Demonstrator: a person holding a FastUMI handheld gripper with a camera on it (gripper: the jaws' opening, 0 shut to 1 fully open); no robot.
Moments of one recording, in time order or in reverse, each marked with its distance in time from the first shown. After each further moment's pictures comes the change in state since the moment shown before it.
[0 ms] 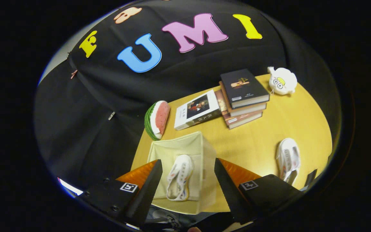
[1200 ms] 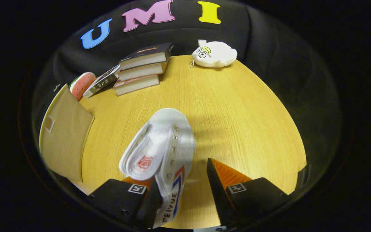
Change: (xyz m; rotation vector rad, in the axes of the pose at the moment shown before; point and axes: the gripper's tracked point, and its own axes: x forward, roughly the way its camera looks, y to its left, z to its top) arm 0.052 -0.320 -0.110 -0.072 0.096 -0.353
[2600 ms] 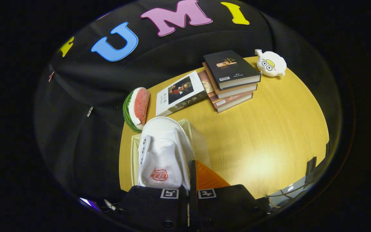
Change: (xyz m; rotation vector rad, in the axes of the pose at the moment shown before) arm -0.112 0.331 0.084 0.145 0.151 0.205
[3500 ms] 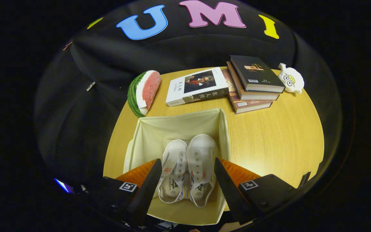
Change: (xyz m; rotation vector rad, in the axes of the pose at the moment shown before) arm 0.027 0.038 -0.019 -0.211 -0.038 -0.012
